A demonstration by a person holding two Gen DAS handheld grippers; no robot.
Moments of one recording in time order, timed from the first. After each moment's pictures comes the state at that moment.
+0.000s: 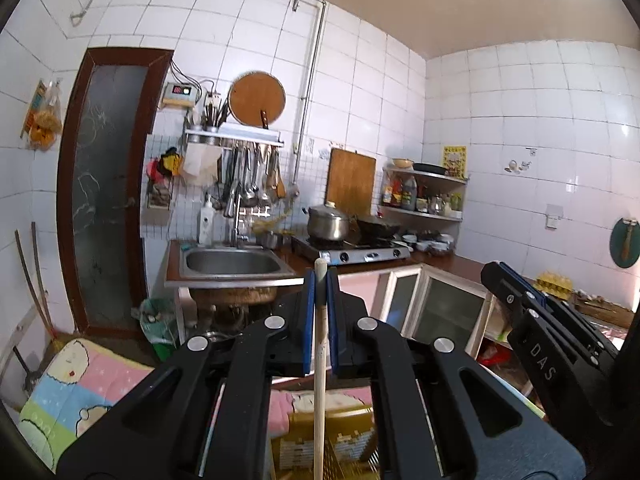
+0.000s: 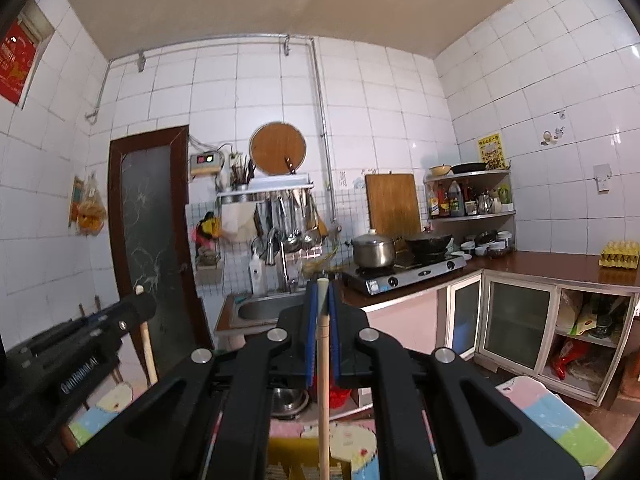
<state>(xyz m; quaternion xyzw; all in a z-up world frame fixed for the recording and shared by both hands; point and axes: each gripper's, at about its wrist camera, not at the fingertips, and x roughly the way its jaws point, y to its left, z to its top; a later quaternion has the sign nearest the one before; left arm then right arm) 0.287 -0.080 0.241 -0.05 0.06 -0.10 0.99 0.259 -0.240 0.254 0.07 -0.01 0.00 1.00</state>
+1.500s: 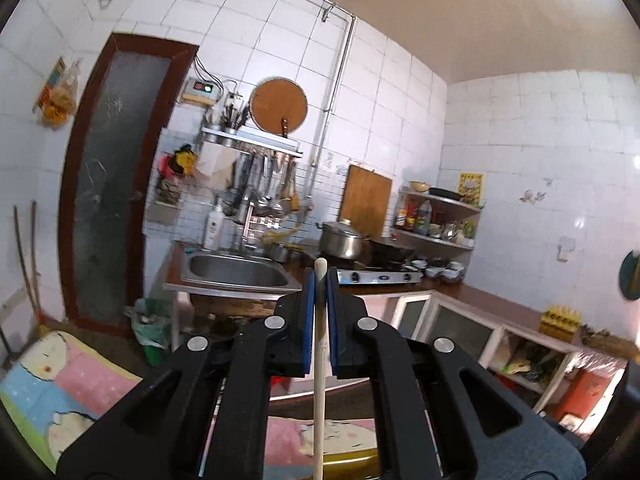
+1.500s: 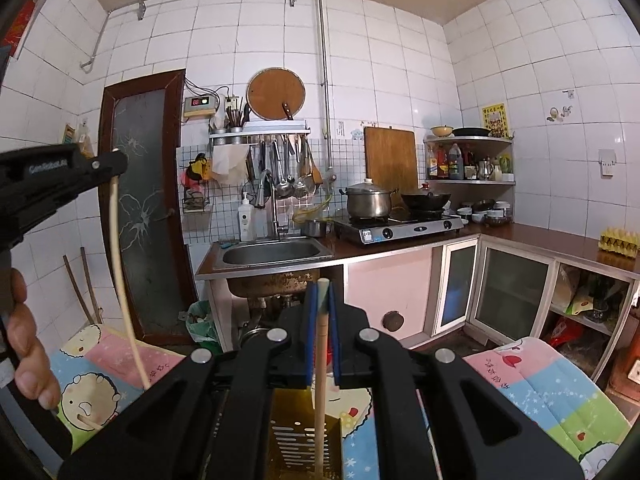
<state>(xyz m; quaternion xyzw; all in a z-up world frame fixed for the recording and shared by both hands) 0.348 -0.048 0.218 -0.11 0.03 -0.10 0.99 0.311 -0.227 0.165 0.04 0.07 0.00 1.00</state>
